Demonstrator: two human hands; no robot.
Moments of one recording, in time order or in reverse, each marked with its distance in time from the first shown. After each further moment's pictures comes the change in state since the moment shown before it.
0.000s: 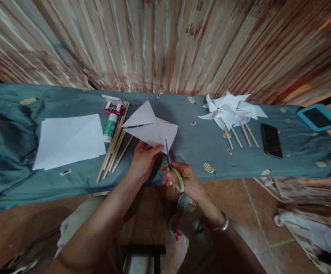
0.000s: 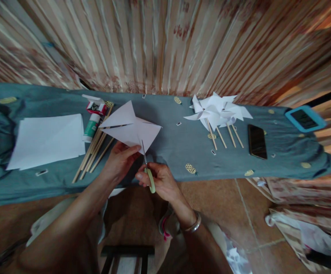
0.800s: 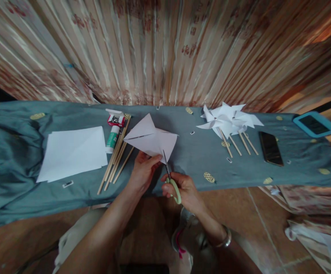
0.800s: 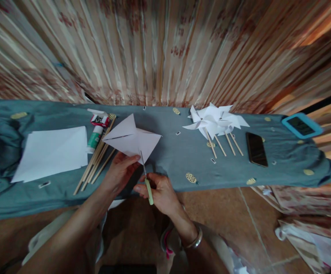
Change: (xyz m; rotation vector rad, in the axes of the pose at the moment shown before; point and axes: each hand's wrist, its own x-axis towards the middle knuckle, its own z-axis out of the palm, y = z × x) left_hand 0.000 0.004 -0.002 -0.010 -0.040 0.003; right_hand -0.001 0.007 0.004 -0.022 0.050 0.026
